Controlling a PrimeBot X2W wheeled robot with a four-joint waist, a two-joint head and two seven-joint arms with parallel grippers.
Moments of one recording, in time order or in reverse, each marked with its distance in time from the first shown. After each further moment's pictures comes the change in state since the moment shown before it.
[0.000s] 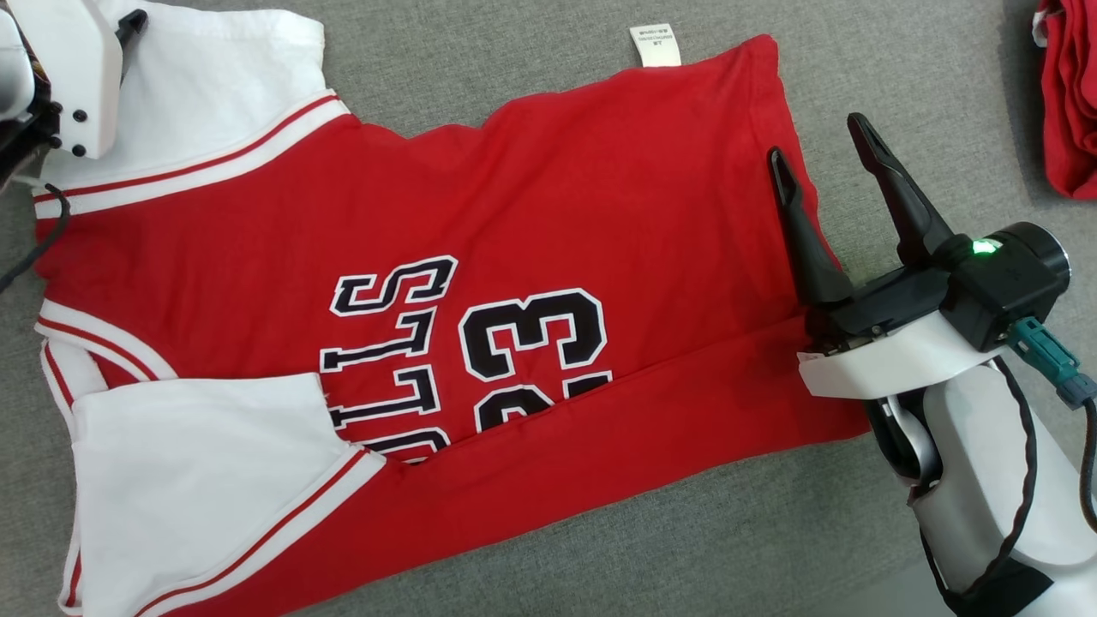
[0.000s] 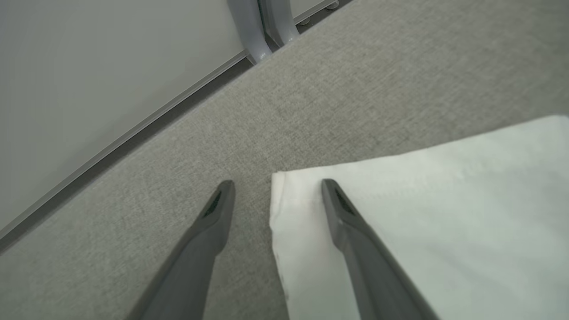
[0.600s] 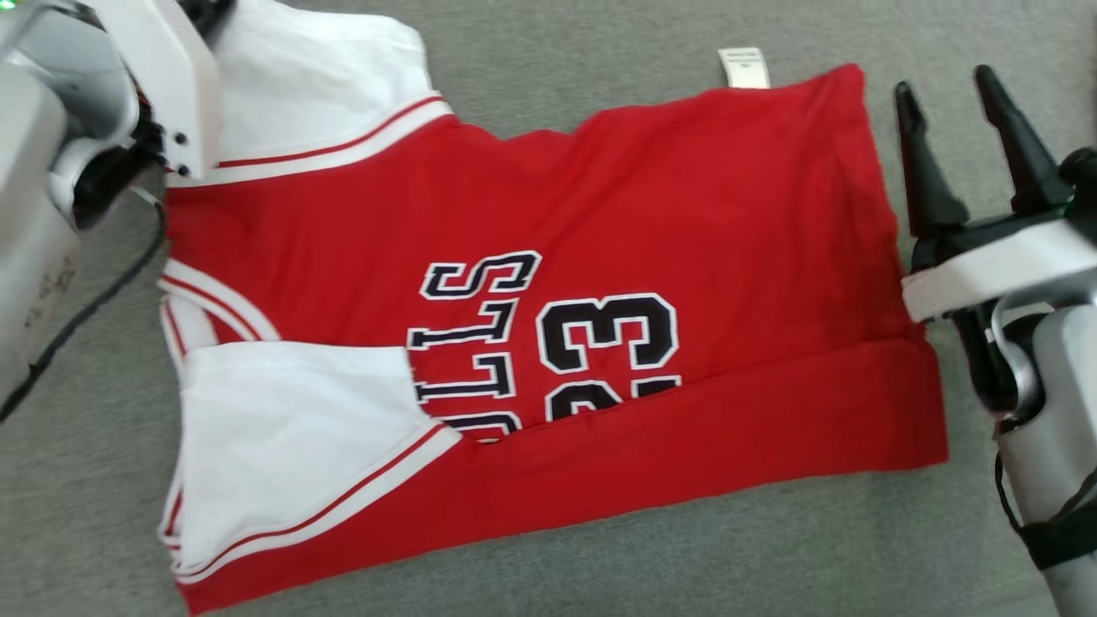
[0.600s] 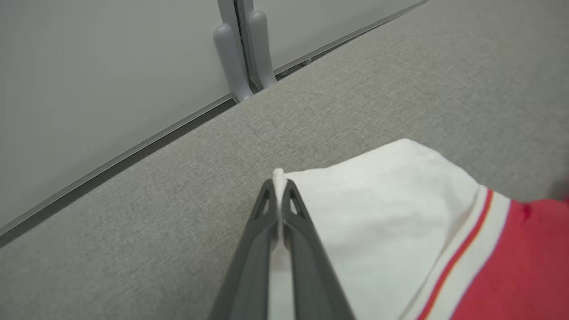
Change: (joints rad) left arm 0.023 -0.024 -0.072 -0.112 -0.177 0.000 -0.127; right arm -0.071 -0.066 -0.110 0.080 0.088 0.000 0.101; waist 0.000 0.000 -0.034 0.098
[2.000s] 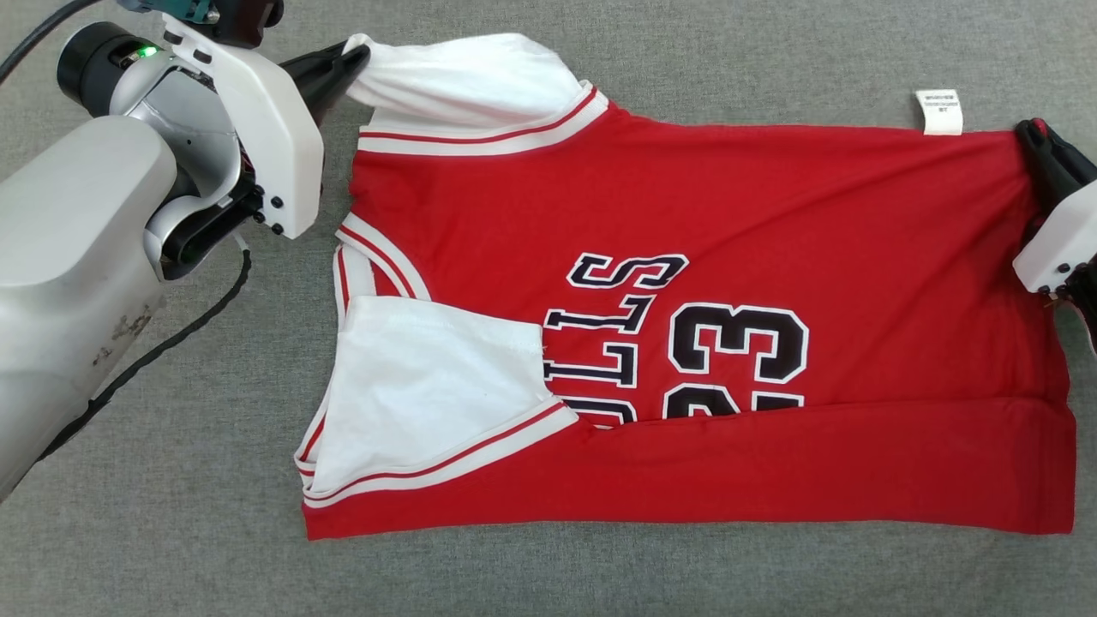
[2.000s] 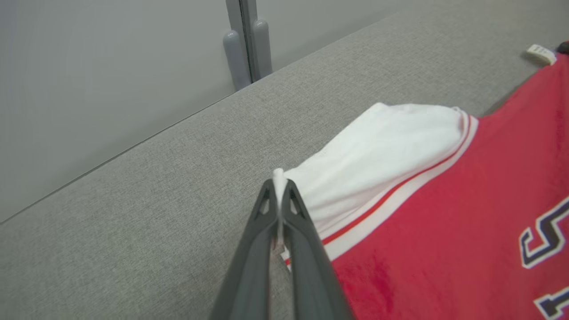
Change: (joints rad) left arm 0.011 -0.004 -0.241 -0.162 -0.171 0.000 -0.168; right arm -0.211 -0.231 0.152 0.421 0.369 0.001 0.278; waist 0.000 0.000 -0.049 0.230
